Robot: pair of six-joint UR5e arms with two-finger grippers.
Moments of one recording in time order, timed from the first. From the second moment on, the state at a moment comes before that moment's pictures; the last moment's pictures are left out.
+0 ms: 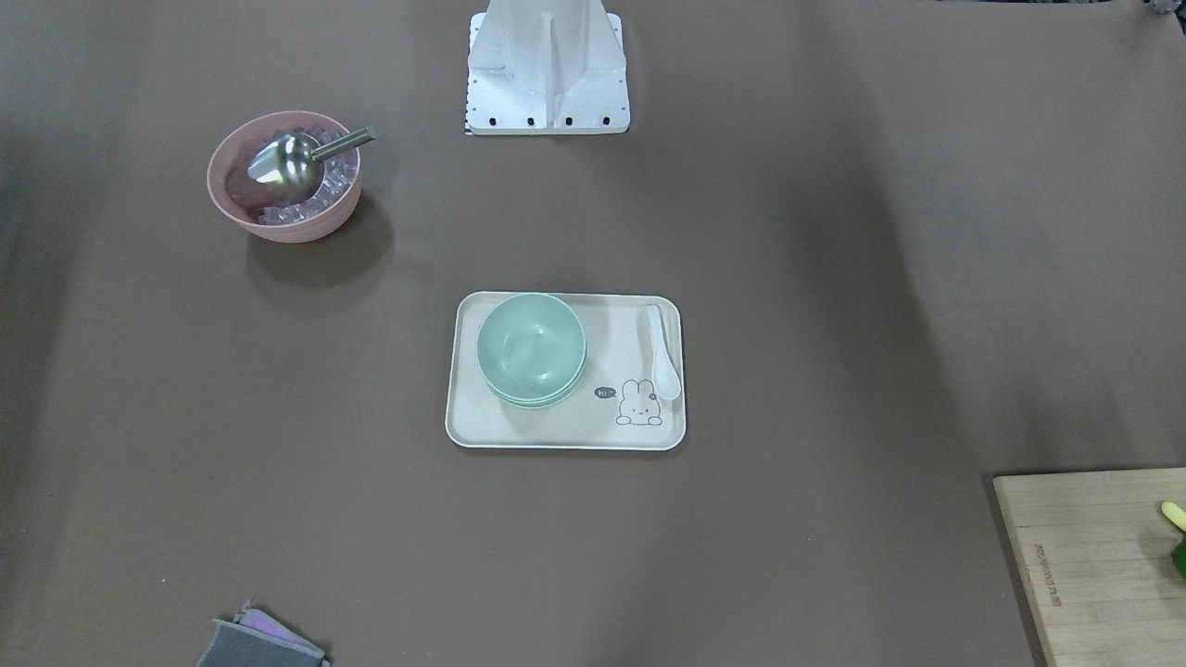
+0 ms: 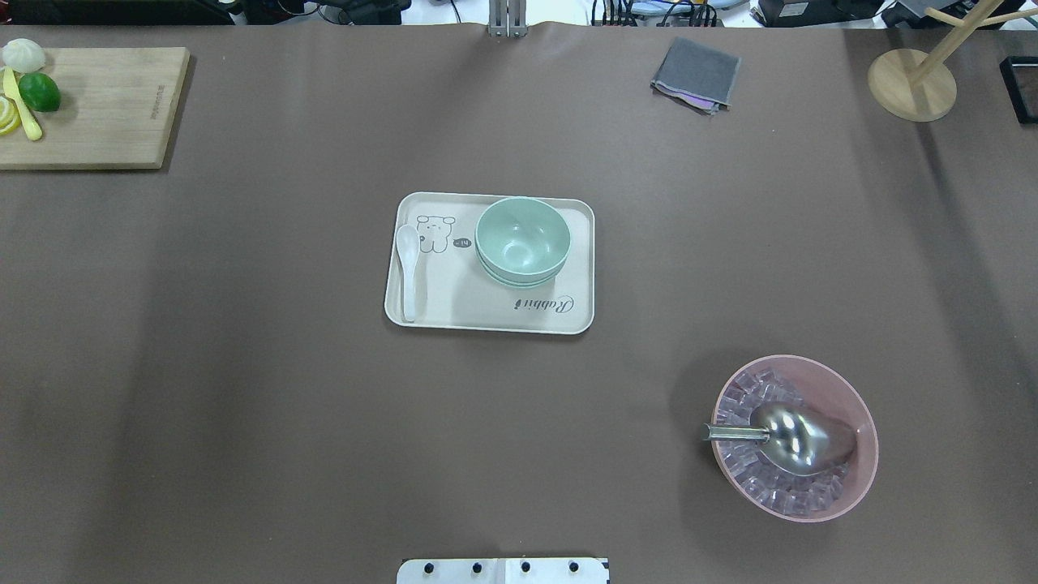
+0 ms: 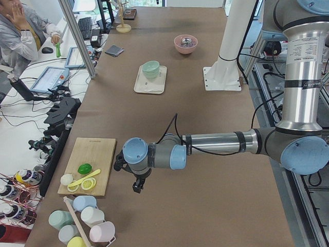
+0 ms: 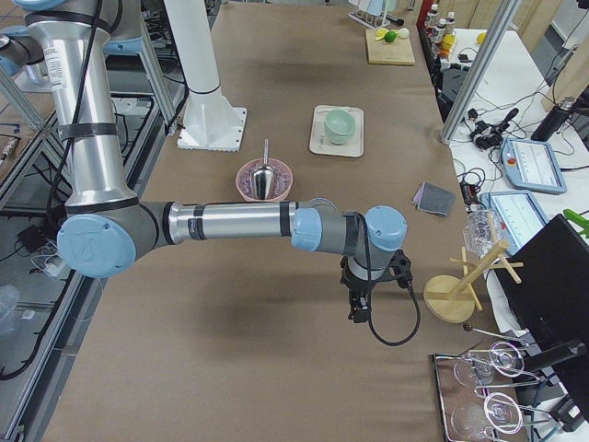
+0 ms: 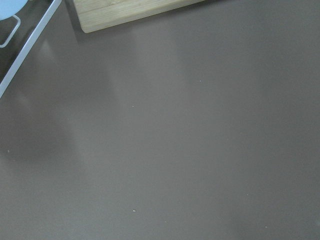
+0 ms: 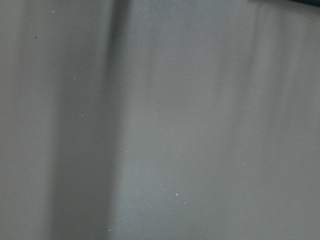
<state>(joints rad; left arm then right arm) -1.57 -1.54 -1.52 -1.68 -2.43 0.29 1.56 -1.44 1.54 -1.74 2.25 -0.25</state>
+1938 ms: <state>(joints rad) -1.56 -1.48 -1.51 -1.80 -2.43 0.30 1.56 -1.54 1.71 -1.81 2.31 -0.26</state>
